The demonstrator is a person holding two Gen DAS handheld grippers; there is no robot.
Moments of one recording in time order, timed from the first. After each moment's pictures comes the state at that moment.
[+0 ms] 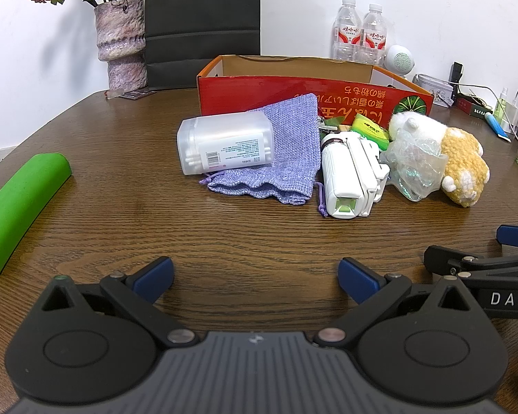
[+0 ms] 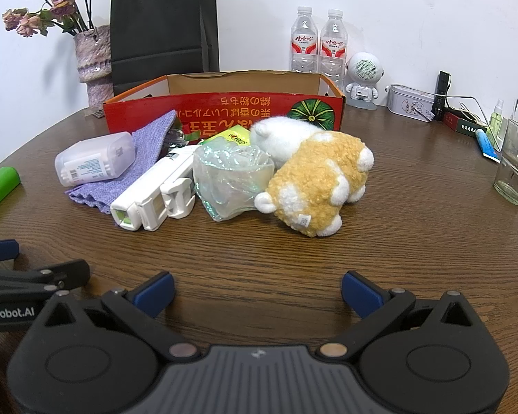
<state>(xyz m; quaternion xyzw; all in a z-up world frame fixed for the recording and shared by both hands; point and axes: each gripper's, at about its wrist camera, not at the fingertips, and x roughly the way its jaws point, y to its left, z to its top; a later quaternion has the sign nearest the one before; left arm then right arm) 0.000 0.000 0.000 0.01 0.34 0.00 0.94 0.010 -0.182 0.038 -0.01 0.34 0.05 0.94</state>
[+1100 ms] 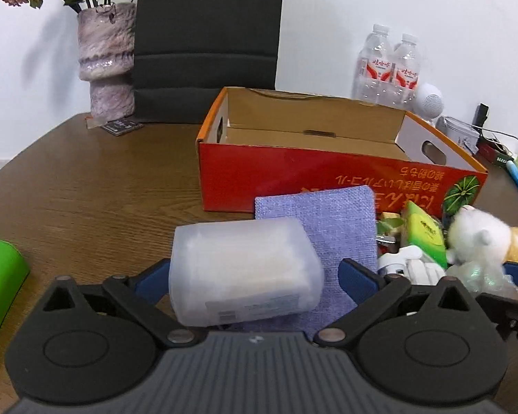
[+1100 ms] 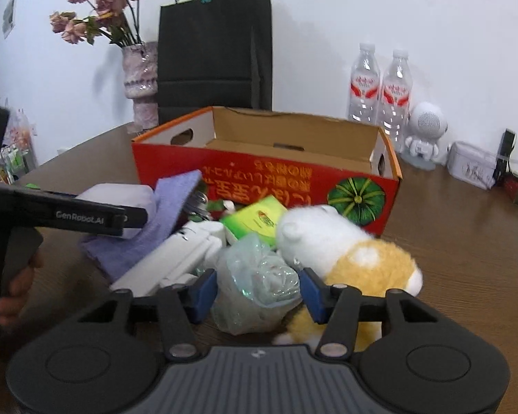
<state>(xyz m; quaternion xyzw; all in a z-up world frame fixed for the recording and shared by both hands) 0.121 0.028 0.019 -0.02 0.31 0.00 0.95 0.085 -0.193 0.067 -0.04 0.31 0.17 0.94</state>
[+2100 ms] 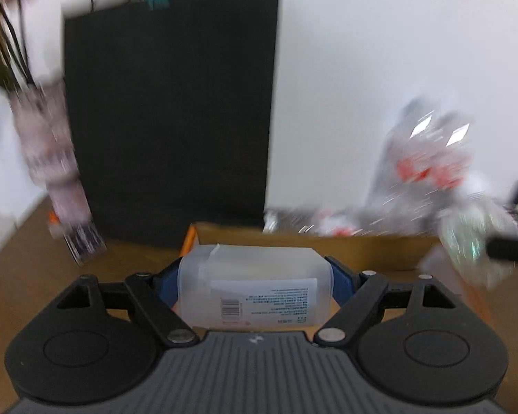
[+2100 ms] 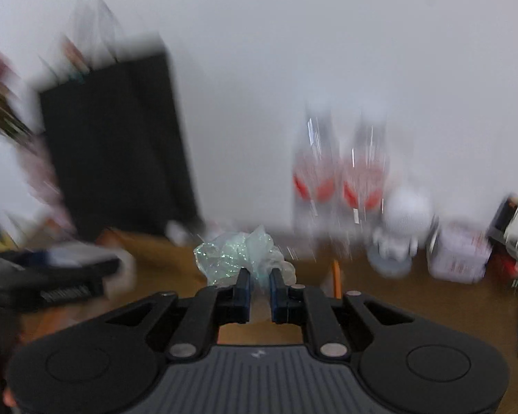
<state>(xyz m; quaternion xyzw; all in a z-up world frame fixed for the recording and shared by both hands) 0.361 -0.013 0.117 -0.01 0.36 0.02 0.93 0.348 -0.195 0.183 -0.01 0.38 0.09 0.92</state>
